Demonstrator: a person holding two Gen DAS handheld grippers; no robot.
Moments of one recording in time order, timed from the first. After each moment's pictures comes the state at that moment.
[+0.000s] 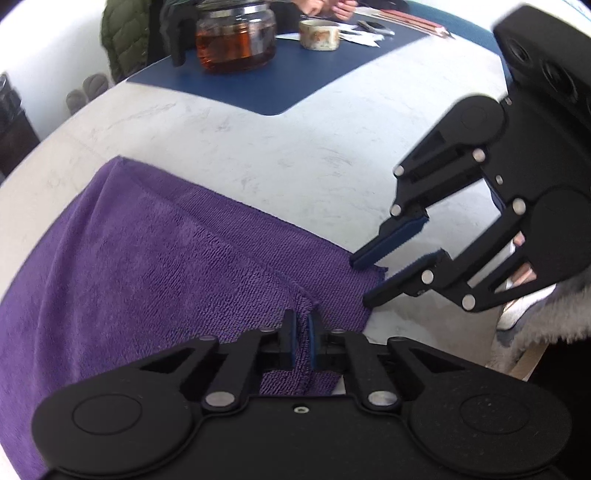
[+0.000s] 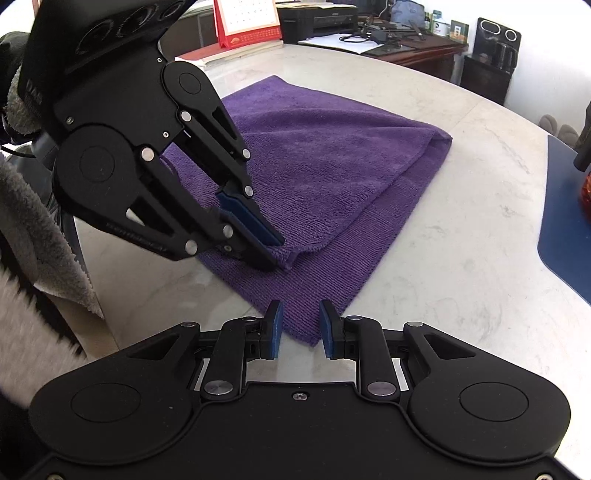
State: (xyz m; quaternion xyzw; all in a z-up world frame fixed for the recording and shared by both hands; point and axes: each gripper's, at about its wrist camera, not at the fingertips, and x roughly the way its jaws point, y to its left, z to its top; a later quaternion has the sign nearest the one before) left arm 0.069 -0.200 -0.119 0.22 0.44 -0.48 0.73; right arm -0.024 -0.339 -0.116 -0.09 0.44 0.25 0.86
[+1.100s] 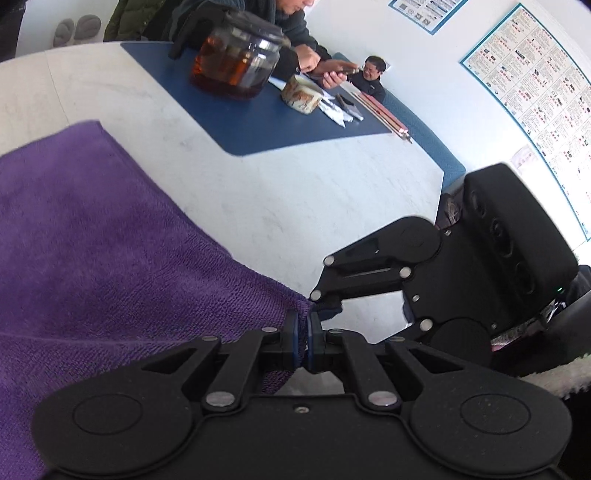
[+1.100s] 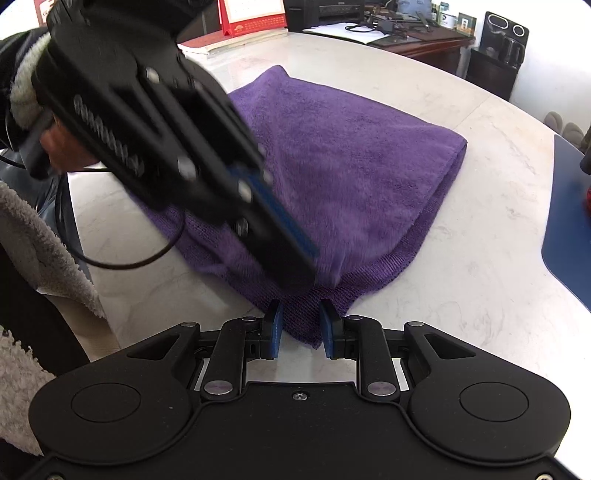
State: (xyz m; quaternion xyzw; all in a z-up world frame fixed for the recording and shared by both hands) left arm 0.085 -0.188 -0.113 0.01 0.49 -0.56 0.67; right arm -0.009 -0.338 -0.120 -0.10 0.46 0.25 0.85
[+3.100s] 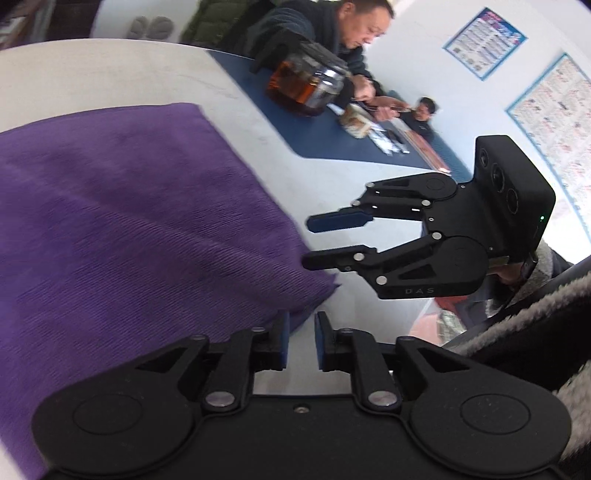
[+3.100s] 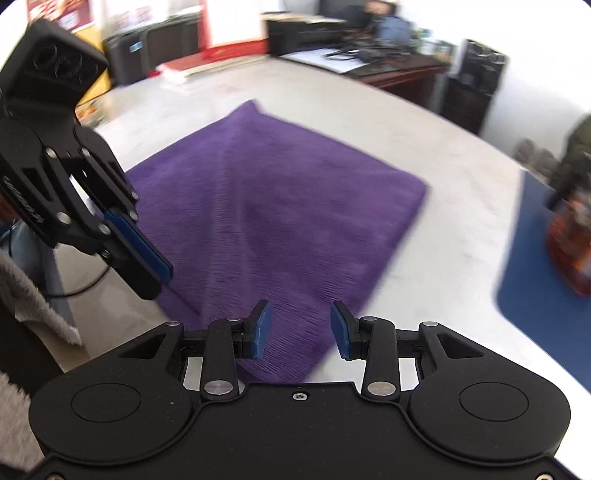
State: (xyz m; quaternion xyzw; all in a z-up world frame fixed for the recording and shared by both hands) left arm 0.036 -0.079 -0.094 -0.04 0.48 -0.44 0.75; right arm -0.069 -0.318 -0.092 -0.13 0.43 0.23 0.86
